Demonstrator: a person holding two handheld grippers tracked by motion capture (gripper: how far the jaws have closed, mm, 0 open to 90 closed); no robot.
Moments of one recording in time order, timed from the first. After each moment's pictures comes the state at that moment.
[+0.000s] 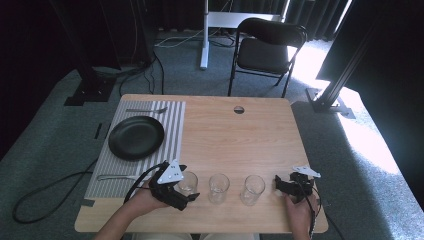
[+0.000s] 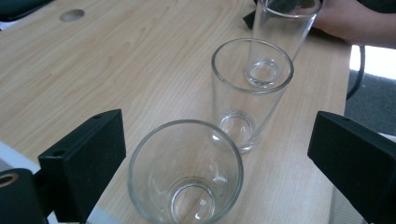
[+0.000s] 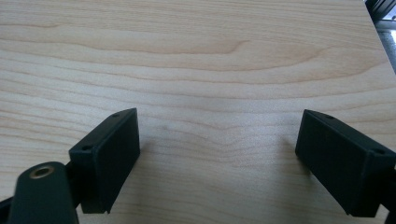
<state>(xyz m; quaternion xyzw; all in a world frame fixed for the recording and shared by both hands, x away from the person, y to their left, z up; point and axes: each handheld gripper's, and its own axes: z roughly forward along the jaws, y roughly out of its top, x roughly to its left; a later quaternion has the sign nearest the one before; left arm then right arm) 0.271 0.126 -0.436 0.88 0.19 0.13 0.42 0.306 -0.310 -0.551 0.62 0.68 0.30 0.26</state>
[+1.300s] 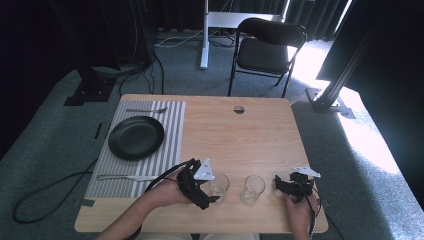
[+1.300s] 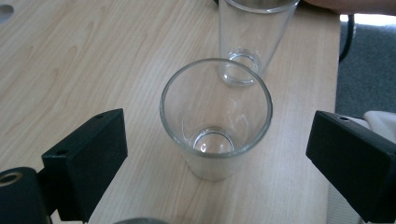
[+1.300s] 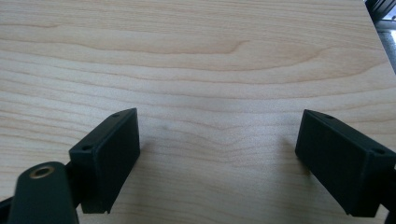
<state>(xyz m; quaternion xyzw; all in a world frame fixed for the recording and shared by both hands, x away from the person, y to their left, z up) 0.287 0.057 -0.432 0.92 0.13 0.09 0.35 0.306 -0.310 -0.551 0.62 0.68 0.30 0.26</state>
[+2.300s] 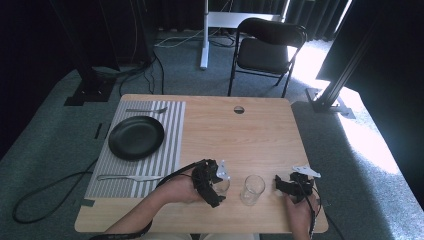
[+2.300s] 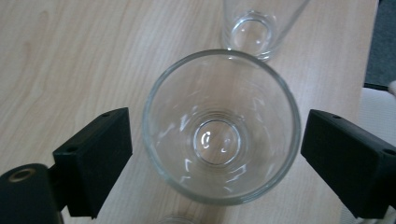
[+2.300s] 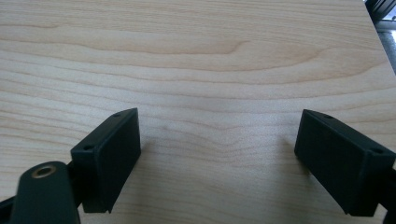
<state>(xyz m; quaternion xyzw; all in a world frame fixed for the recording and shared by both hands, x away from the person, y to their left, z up) 0.299 0.016 -0.441 0.96 0.12 0.09 0.24 0.306 -0.310 -0.551 0.62 0.68 0.30 0.26</state>
